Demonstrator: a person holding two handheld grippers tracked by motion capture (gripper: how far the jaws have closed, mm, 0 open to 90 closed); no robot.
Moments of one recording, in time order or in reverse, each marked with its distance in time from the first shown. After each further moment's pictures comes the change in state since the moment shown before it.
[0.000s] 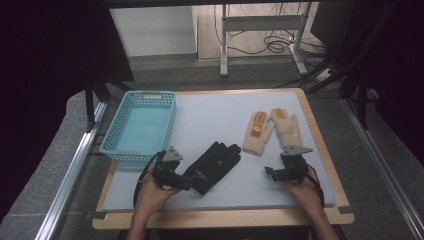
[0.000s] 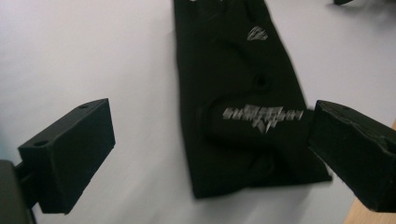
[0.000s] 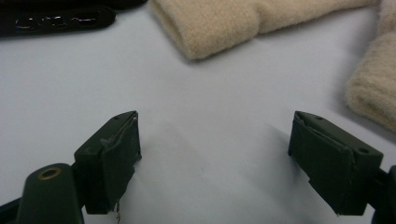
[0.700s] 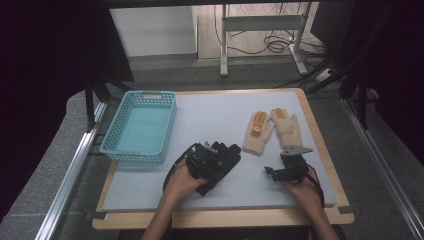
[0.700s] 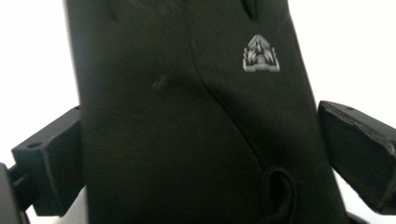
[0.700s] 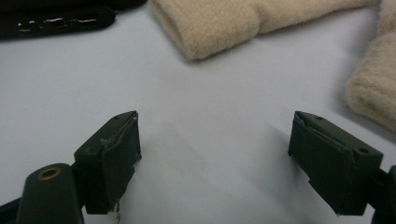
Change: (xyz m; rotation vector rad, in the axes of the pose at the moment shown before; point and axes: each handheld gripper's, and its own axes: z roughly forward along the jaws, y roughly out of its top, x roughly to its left) left arm -0.017 0.039 0.094 0.260 -0.055 0.063; right arm 0.000 0.000 0.000 0.001 0.000 0.001
